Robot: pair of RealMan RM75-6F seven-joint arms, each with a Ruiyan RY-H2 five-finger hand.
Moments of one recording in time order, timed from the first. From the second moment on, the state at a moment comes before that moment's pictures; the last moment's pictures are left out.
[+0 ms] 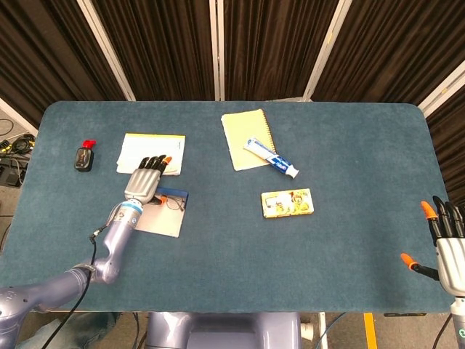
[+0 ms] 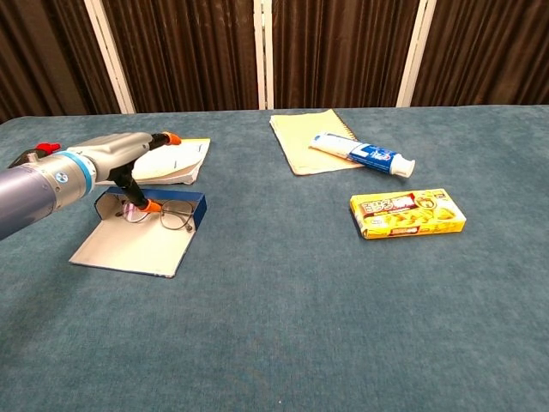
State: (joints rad) left arm -0.80 -1.78 -0.27 -0.97 1.01 0.80 0.26; right arm 0.05 -1.05 0.10 -1.66 -1.51 1.57 -0.17
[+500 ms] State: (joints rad) left arm -0.80 -1.78 -0.26 -0.98 1.04 0.84 0.26; right arm 0.05 -1.05 0.10 -1.65 -1.51 1.57 -0.17
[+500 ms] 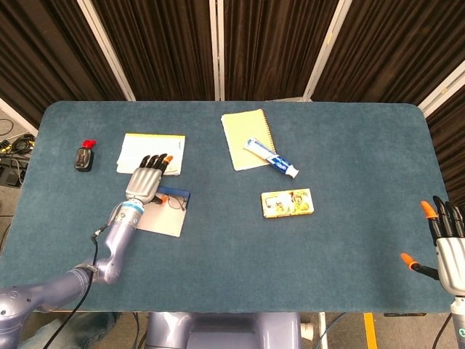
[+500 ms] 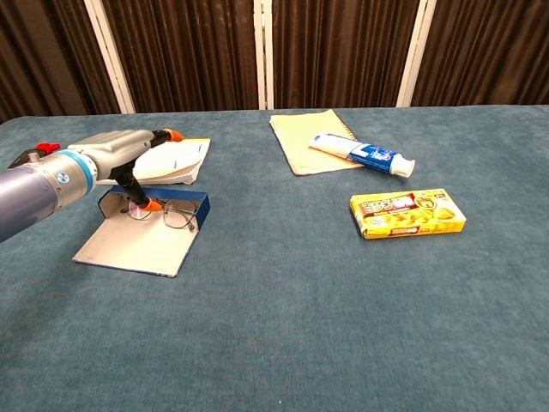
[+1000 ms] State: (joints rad) left arm -0.66 -1.59 -0.14 -1.30 1.18 0.97 0.21; right arm 0.04 -1.04 0.09 -1.66 -1.53 1.57 -0.15
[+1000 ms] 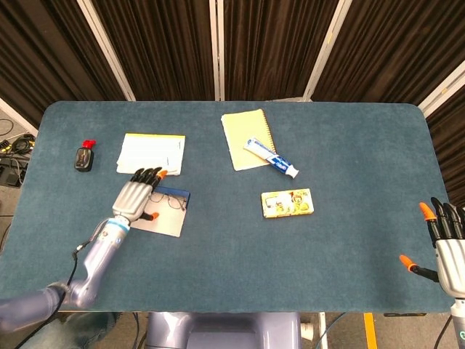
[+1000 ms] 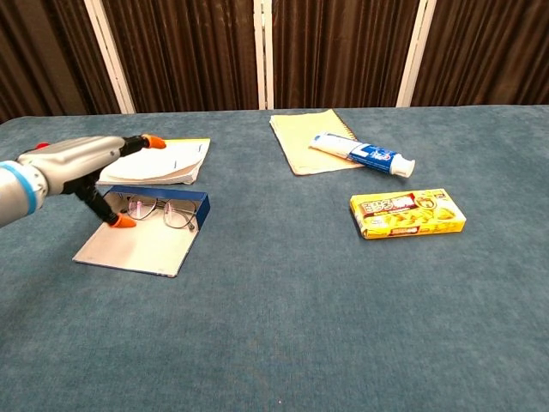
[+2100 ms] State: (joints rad) left arm -0.57 -1.67 -0.04 -1.20 1.32 1.03 0.16; right arm 0.04 -1.03 0.09 -1.65 -1.53 1.57 -0.12
